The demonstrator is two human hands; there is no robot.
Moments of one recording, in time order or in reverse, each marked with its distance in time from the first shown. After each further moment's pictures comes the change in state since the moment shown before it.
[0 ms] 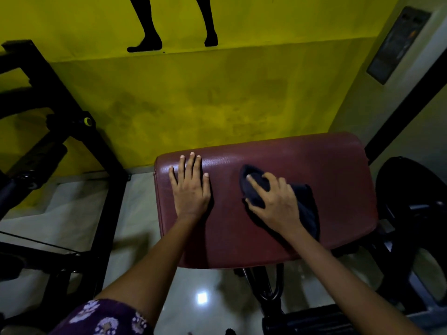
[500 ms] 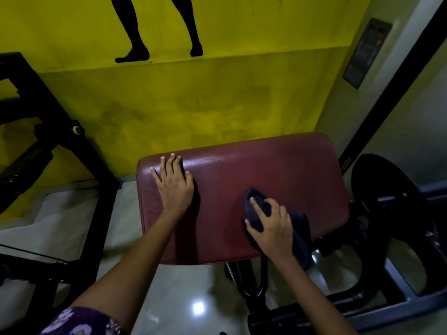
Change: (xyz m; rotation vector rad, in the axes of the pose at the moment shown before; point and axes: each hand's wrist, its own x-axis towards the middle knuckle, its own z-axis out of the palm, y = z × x) left_hand 0.009 0.014 -0.002 -0.070 0.011 -0.110; right_hand -0.085 0.004 -0.007 0.073 -0.029 0.278
